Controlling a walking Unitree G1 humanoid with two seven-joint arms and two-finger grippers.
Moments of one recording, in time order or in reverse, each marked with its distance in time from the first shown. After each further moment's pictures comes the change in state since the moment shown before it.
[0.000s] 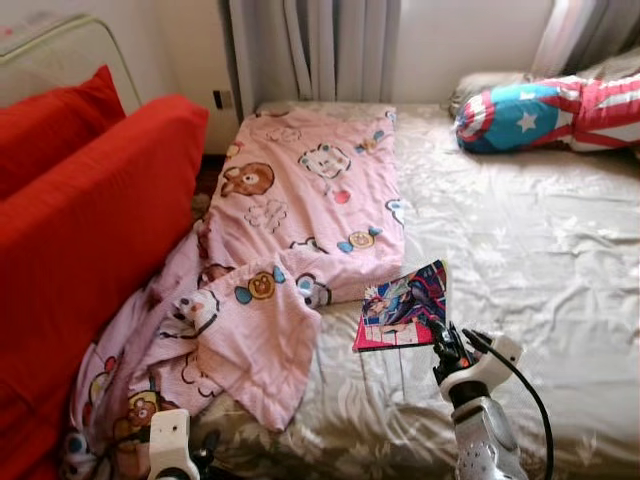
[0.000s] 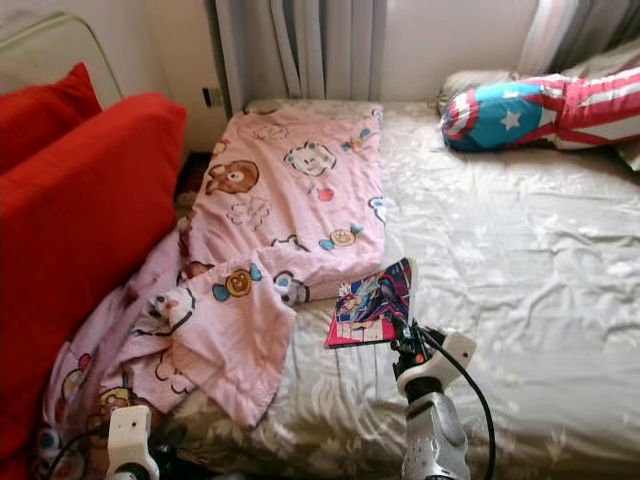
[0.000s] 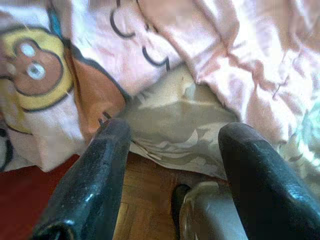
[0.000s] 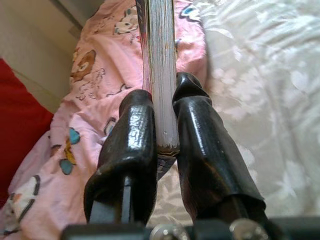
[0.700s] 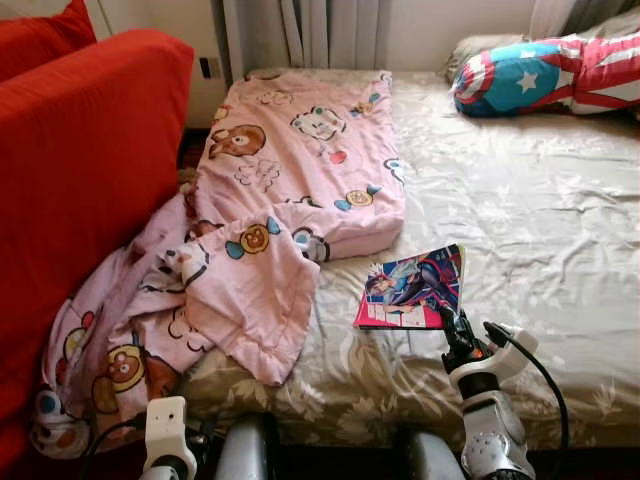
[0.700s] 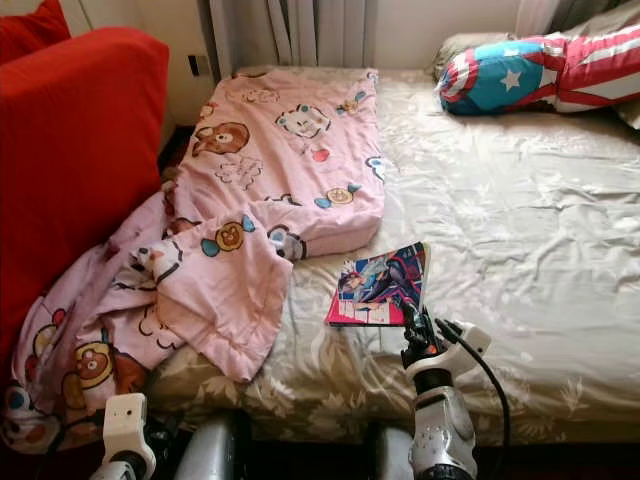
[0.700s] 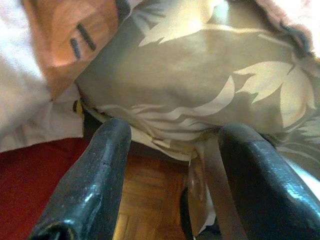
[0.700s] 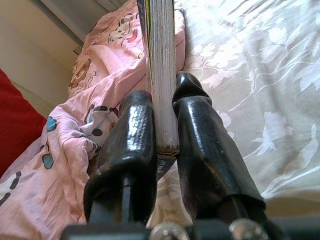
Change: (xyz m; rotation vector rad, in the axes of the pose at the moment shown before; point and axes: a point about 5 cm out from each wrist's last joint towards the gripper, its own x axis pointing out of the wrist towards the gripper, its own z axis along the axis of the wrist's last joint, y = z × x) left arm -0.001 0.002 0.016 0.013 -0.058 -0.011; right arm 0.005 0.001 0.015 0.093 -0.095 0.056
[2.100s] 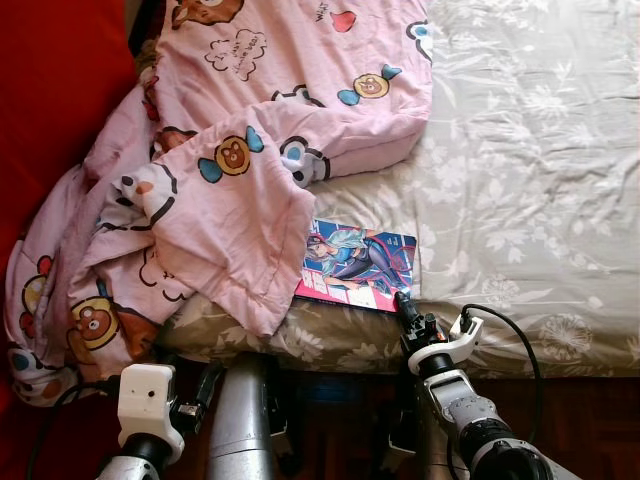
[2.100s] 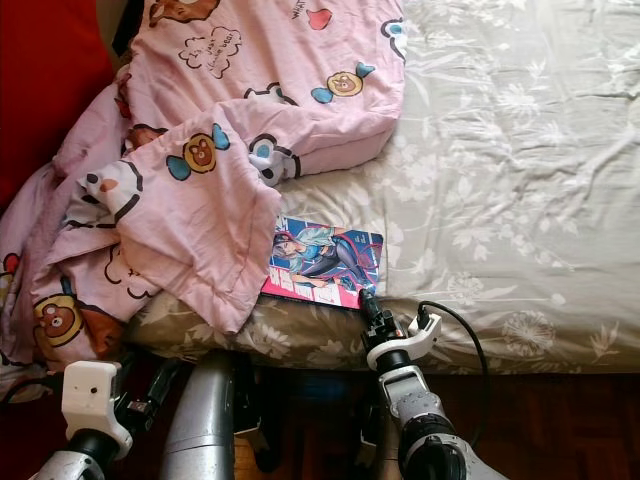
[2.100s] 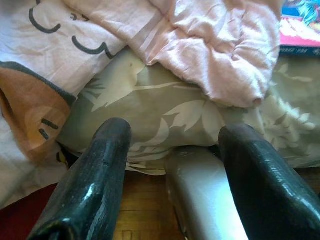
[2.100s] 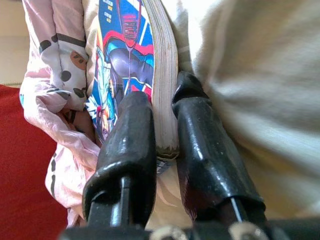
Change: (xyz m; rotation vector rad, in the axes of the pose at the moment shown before) left arm -0.082 -0.022 0.096 0.156 -0.392 -0.174; right arm 0.030 0.033 -0.028 0.628 0.167 0.155
